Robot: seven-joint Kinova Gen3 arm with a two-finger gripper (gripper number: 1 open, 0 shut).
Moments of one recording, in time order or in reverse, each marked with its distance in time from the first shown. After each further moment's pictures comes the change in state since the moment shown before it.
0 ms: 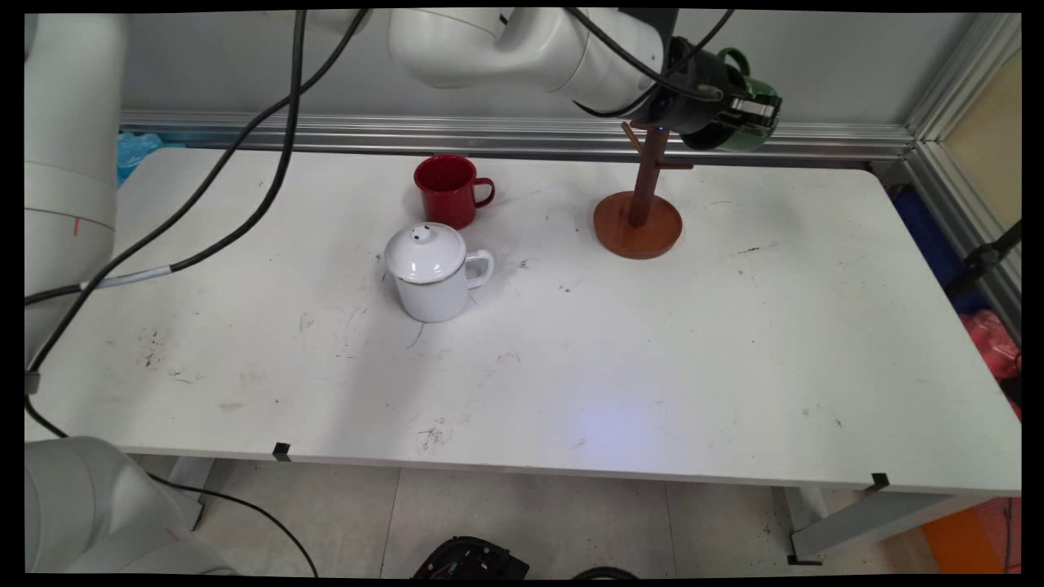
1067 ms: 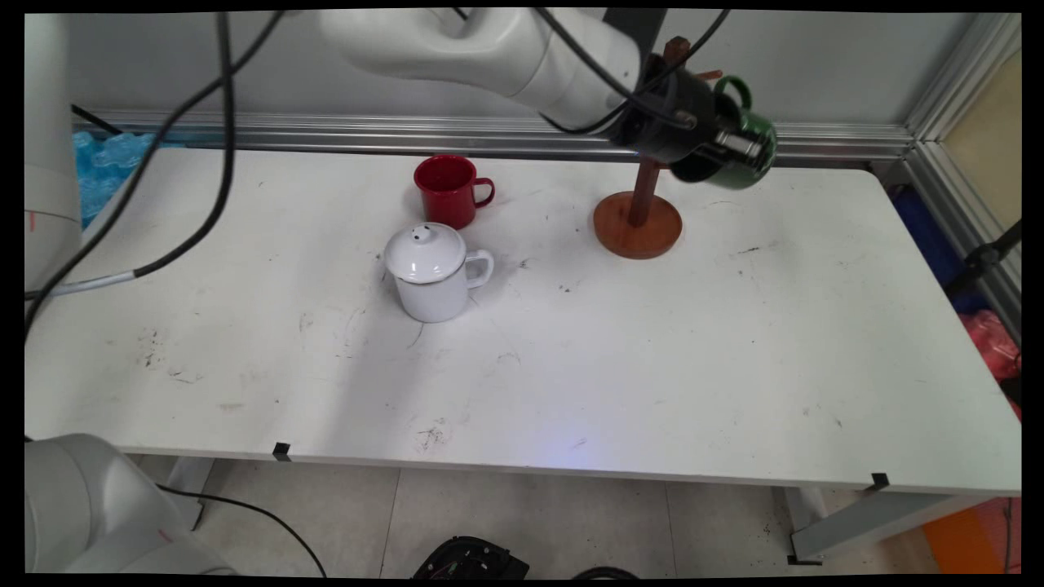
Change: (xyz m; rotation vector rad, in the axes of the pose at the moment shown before) arm -0.016 0.022 -0.050 -0.057 -0.111 0.079
